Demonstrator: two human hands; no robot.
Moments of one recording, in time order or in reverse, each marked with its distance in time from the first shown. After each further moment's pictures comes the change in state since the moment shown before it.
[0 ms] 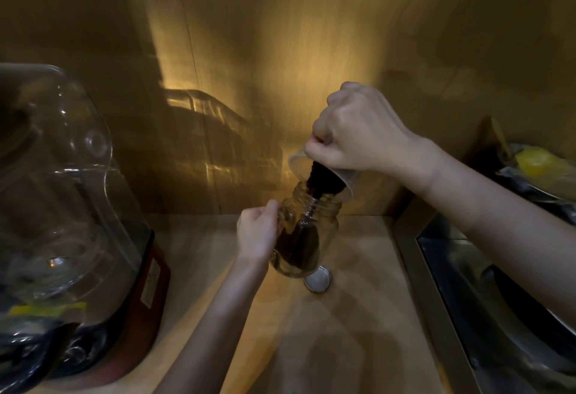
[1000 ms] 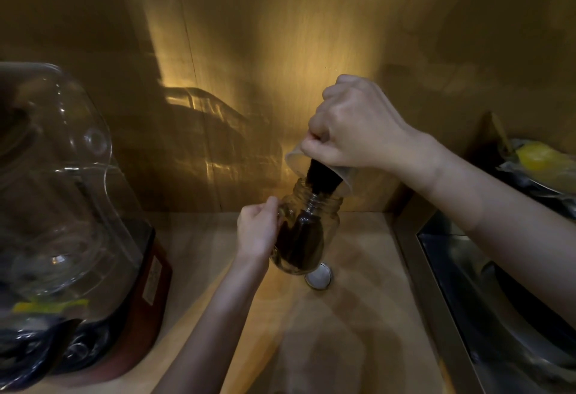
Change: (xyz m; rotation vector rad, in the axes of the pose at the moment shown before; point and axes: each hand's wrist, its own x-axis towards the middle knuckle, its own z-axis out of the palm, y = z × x) left_hand -0.006 0.006 0.001 -0.018 0.005 -0.022; right_hand 0.000 -0.003 -0.005 0.008 0.000 -0.052
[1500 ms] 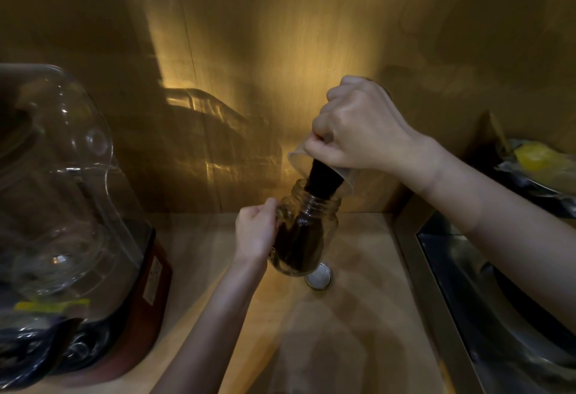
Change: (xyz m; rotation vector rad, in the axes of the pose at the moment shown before) left_hand -0.005 0.001 -0.003 0.000 -0.026 -0.003; right_hand -0.006 -0.001 0.000 -0.010 0.027 -0.020
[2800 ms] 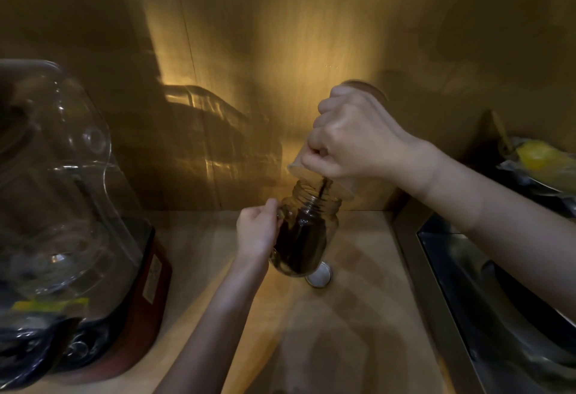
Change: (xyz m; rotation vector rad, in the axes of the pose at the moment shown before) left_hand 0.005 -0.006 0.003 -0.003 0.041 -0.020; right_hand -0.001 -0.004 0.005 -0.009 -0.018 -0.102
